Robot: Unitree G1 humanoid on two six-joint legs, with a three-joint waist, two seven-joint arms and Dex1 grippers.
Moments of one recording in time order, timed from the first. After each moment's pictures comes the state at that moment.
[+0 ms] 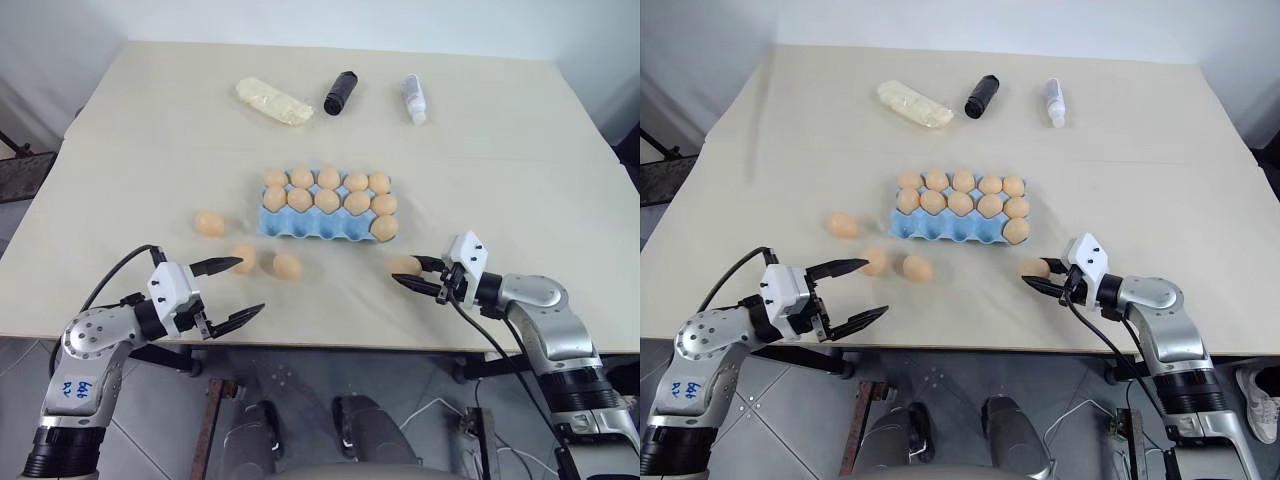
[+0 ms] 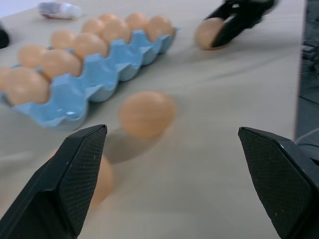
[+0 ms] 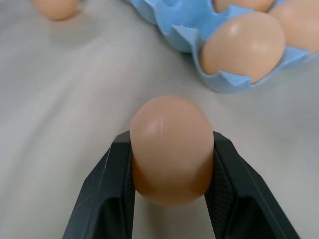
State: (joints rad) left arm 0.01 0.64 0.17 -0.19 -0.39 0.03 -0.90; right arm -0.31 -0.60 0.01 0.03 0.33 0.24 0.99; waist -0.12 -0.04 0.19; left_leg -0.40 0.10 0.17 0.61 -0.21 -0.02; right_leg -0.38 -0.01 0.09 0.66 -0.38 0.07
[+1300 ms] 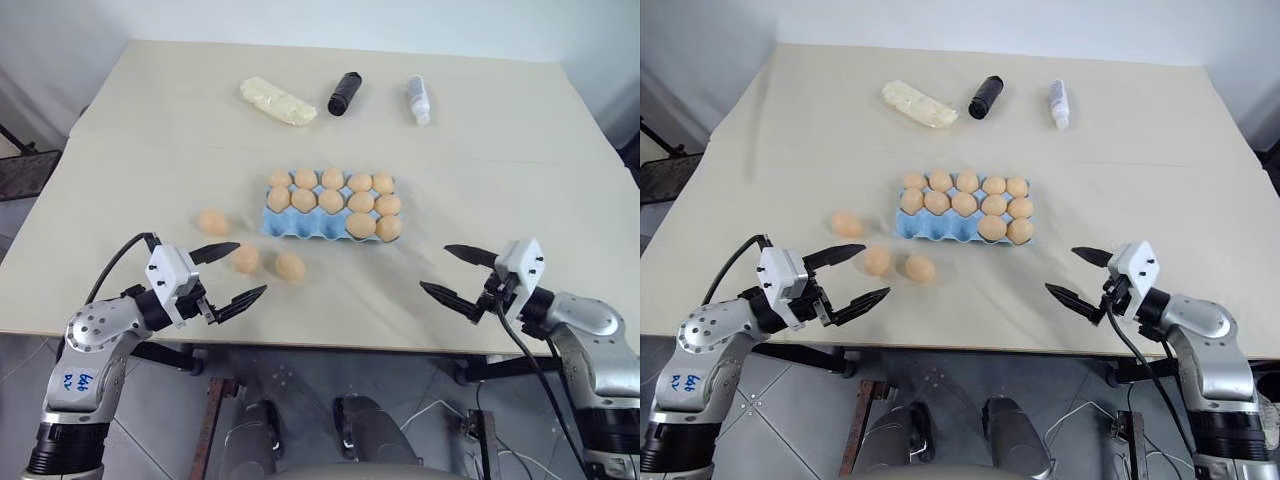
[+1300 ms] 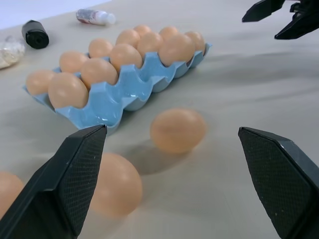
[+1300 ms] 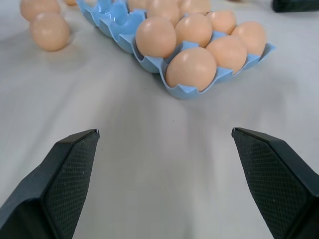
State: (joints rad) left arm -0.05 0.62 0.15 -0.22 -0.42 0.13 -0.83; right arm -0.09 -0.63 -0.20 -0.08 0.39 0.15 0.99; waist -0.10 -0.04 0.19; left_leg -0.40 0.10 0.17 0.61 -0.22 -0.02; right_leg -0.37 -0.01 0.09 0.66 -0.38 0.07
